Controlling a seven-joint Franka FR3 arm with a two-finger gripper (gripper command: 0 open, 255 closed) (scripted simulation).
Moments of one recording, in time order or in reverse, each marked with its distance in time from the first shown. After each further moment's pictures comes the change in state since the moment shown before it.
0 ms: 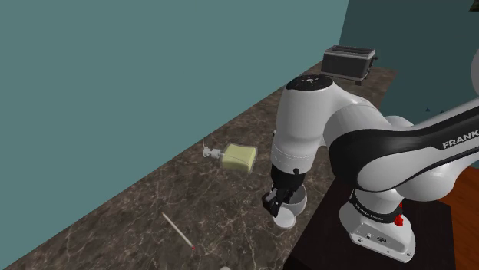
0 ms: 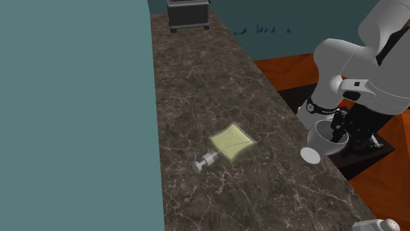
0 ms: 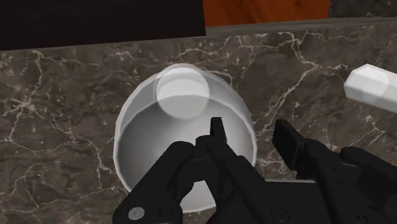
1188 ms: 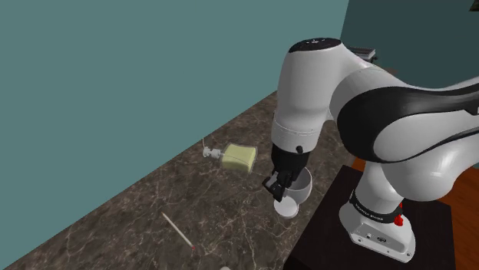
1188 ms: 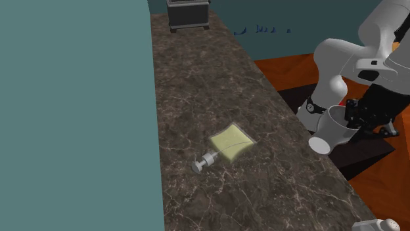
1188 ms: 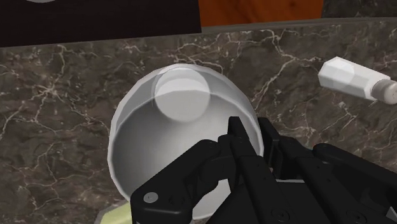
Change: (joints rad) arm -0.021 -0.061 -0.054 0.114 -0.058 -0.173 0.014
